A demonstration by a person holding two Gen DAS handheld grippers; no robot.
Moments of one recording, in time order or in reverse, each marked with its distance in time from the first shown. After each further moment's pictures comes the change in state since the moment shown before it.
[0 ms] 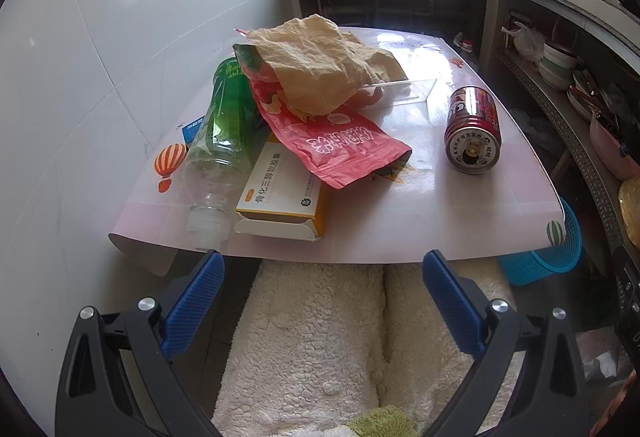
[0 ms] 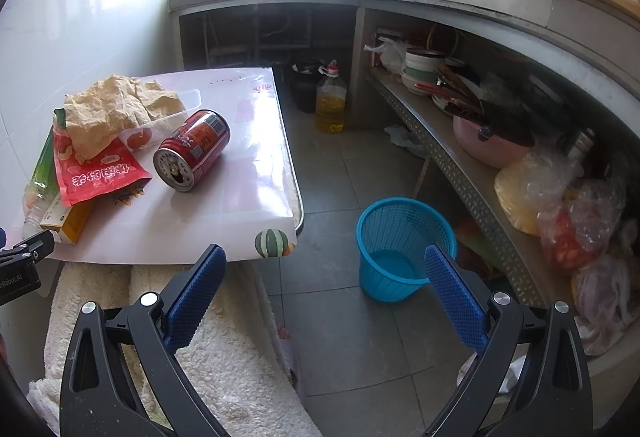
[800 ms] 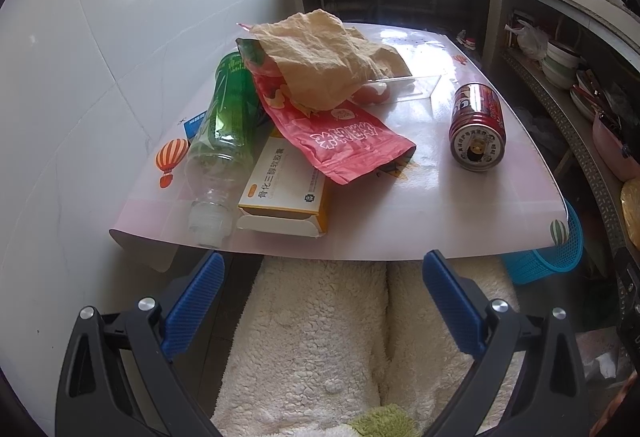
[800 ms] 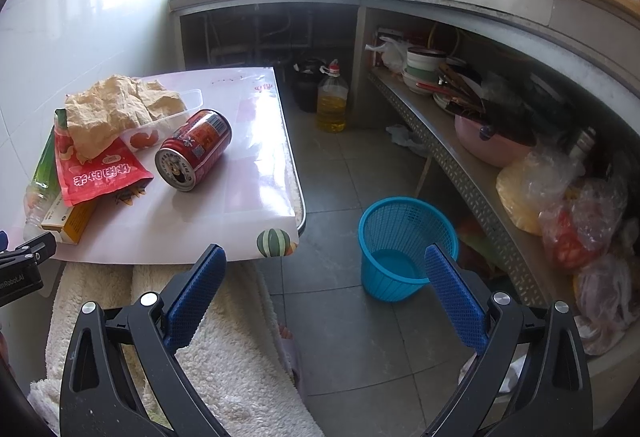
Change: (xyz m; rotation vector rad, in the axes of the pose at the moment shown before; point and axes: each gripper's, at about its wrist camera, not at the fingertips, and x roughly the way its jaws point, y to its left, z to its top) left arm 0.008 0.004 -0.001 -0.007 0.014 0.002; right arm 0.000 0.003 0.000 -0.001 -0.001 0.004
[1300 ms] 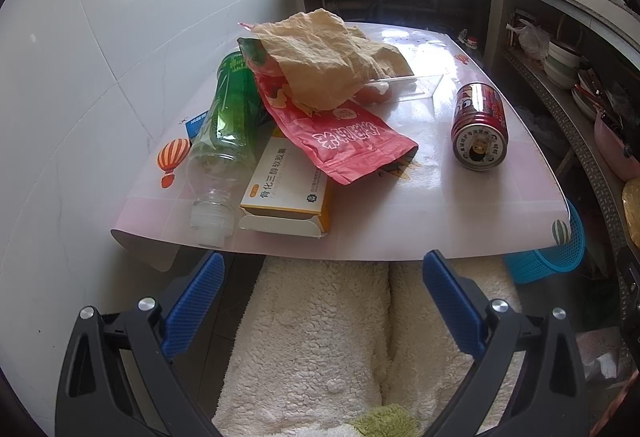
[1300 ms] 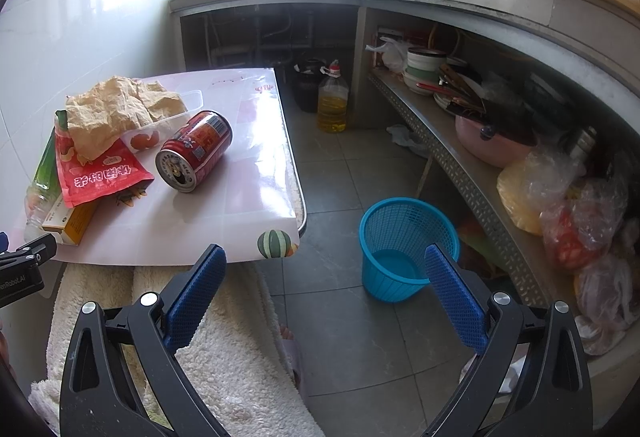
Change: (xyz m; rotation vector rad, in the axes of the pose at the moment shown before) left arm 0.000 0.000 -0.001 0.001 -0.001 0.004; right arm 0.000 -0.001 0.000 0.002 0.000 0.002
